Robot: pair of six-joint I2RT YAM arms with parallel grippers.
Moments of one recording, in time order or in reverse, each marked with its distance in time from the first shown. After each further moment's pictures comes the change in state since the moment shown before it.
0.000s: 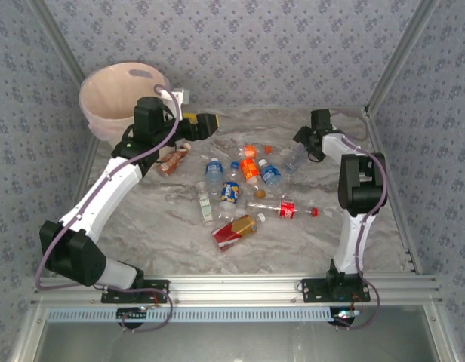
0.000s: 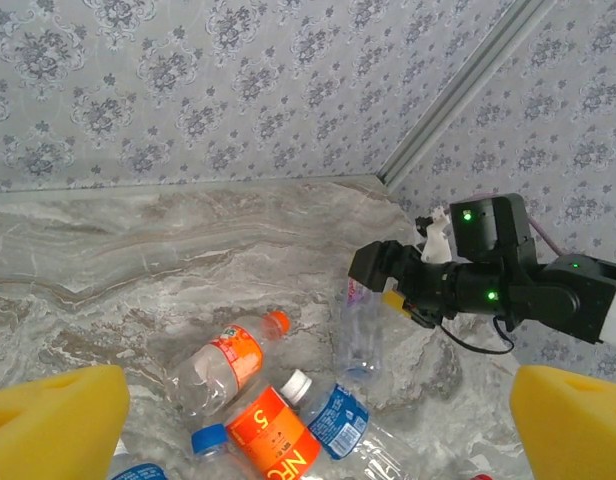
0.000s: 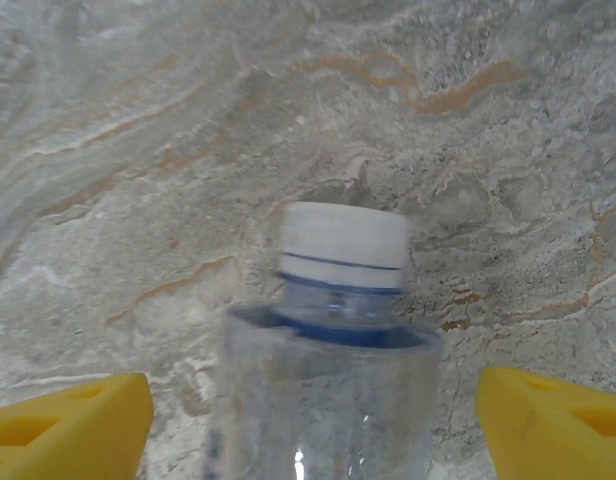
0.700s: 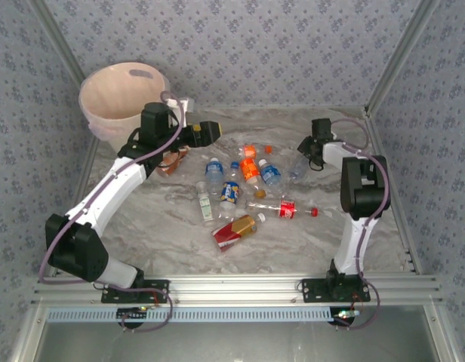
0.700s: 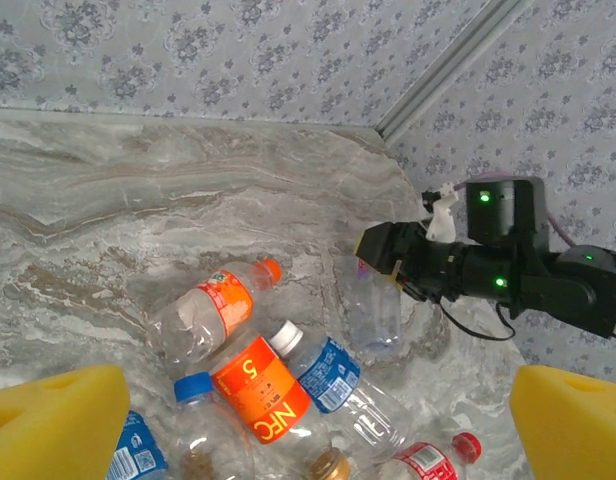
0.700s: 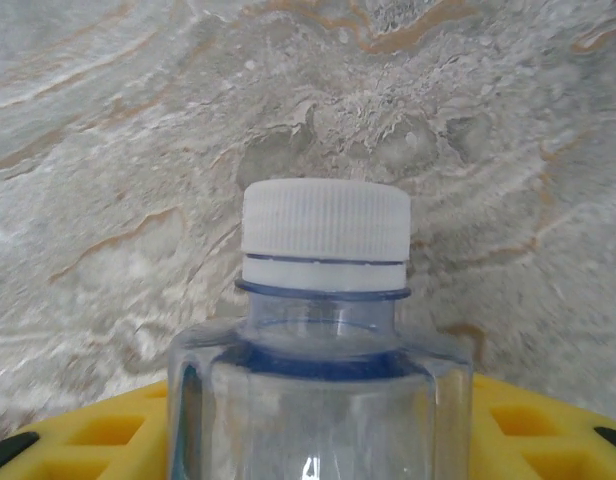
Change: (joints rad) left arm 0.000 0.032 -0.053 -0.007 0.056 -0.045; right arm -0.002 -0.108 -0.201 0.135 -0.002 -0.032
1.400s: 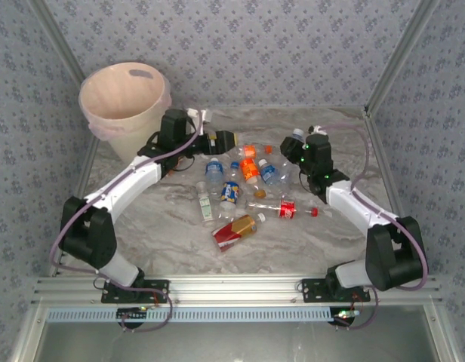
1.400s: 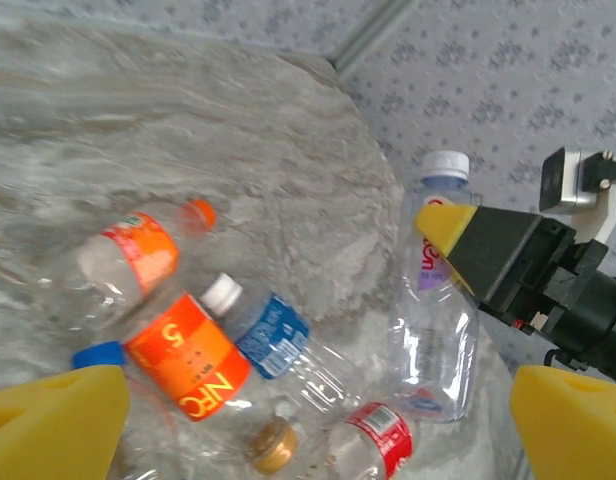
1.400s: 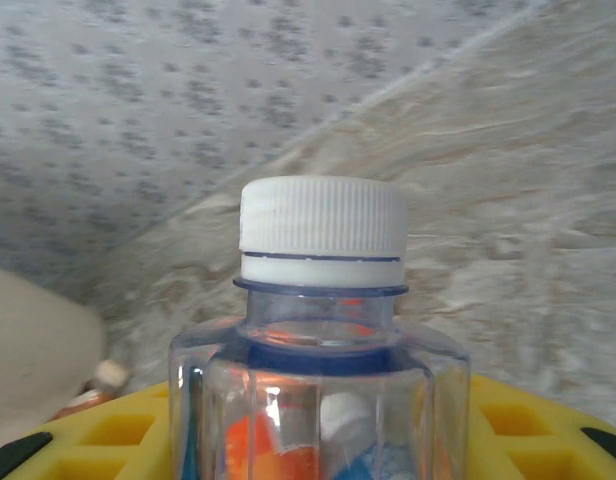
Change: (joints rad) left arm -0.084 0.128 -0.039 0.117 0.111 -0.071; right arm 0.257 -0.604 -0.459 0.382 -0.032 -0.008
